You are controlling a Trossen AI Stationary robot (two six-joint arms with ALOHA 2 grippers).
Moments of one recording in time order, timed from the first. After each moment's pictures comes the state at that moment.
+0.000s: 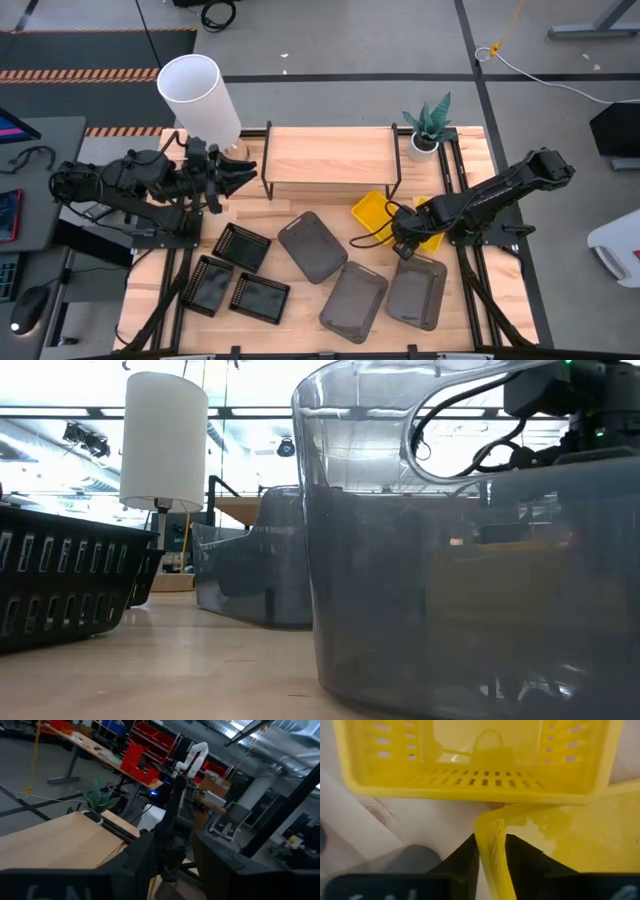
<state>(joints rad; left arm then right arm) -0.19 0.82 1.06 -0.21 -0.44 -0.51 0.26 1.26 0.65 -0.82 0.04 1.04</state>
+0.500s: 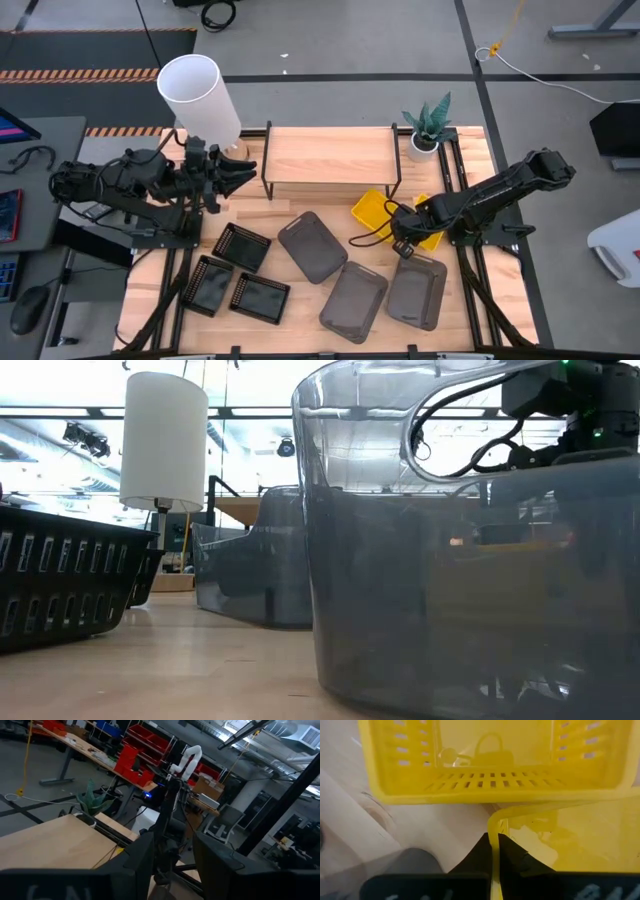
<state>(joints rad) -0.19 0.82 1.06 -0.18 -0.42 -0.51 0.25 1.26 0.65 -0.82 0.03 1.01</state>
